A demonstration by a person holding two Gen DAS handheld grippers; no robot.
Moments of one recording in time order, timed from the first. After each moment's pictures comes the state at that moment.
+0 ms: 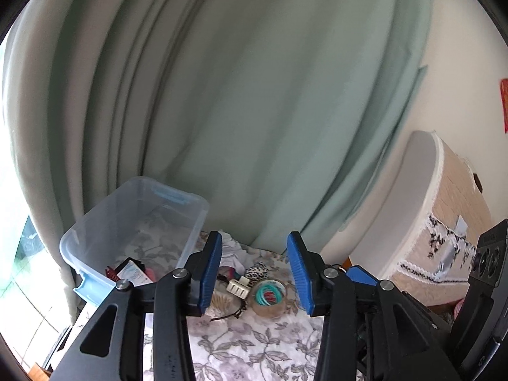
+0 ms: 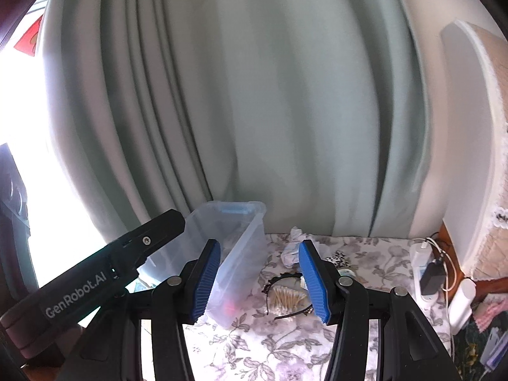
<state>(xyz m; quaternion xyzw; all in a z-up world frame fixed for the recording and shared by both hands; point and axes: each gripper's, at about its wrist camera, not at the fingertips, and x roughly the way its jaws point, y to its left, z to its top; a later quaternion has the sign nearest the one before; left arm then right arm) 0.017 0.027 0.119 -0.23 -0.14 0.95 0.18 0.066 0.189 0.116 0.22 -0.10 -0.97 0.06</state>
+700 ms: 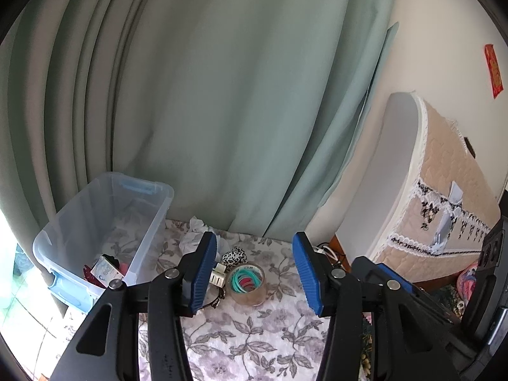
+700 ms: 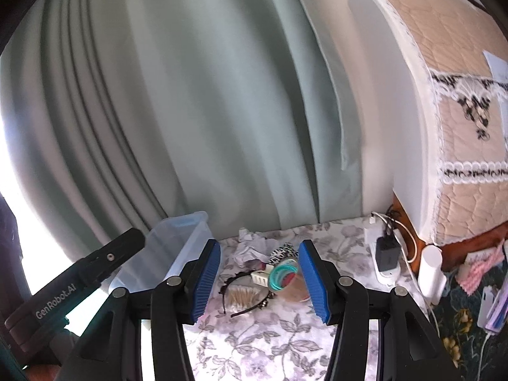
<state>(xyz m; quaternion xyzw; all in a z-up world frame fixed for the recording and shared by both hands) 0.023 0.085 0.111 -0.26 -0.09 0.94 0.20 0.080 0.280 0.099 0.23 -0.18 -0.96 -0.02</state>
